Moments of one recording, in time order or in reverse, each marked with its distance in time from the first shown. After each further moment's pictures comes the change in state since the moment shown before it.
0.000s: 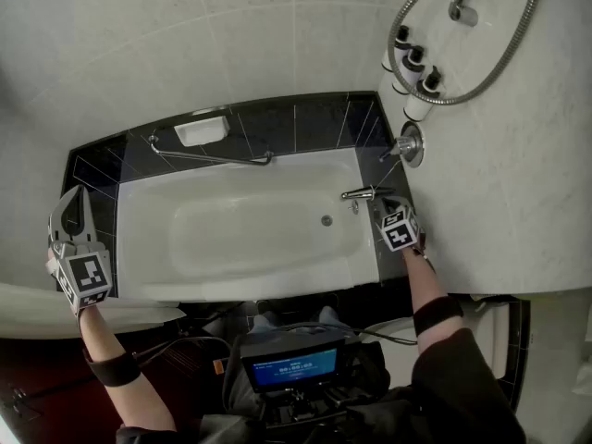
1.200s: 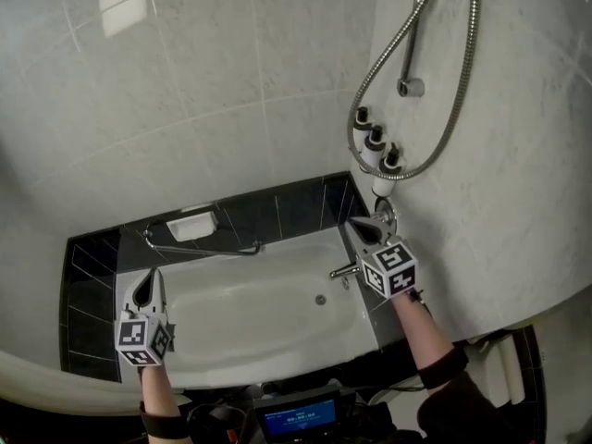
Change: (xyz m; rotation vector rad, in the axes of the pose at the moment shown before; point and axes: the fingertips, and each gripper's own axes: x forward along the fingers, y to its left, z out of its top) left arm 0.053 -0.105 0.077 -0.875 -0.212 -0.279; right arm -0.149 -0.041 0.245 0.200 -0.612 0.076
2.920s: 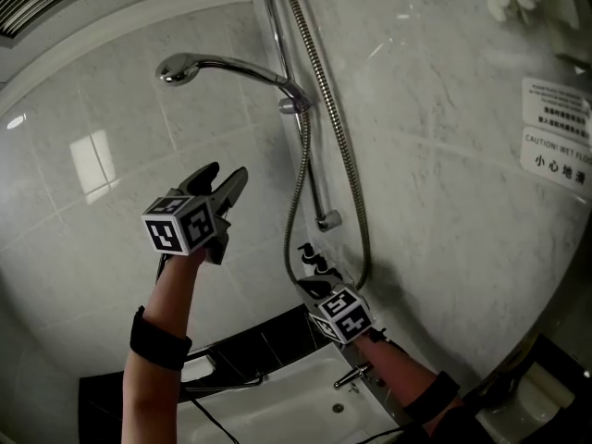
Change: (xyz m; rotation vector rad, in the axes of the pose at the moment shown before) left arm 0.206 -0.286 0.522 0.082 -0.486 -0.631; right arm -0.013 -0.081 0.174 -0.063 -0.135 -0.067
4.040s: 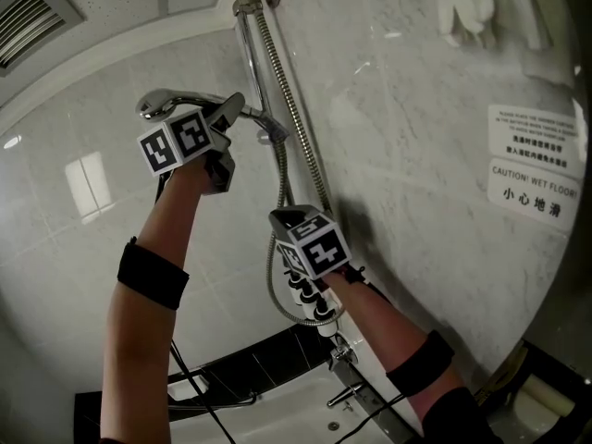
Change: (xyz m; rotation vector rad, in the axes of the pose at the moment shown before) left arm 0.114 -0.008 0.162 -0.138 -0.192 -0.017; right arm -0.013 -0.109 0.201 -0.072 -0.156 -0.130
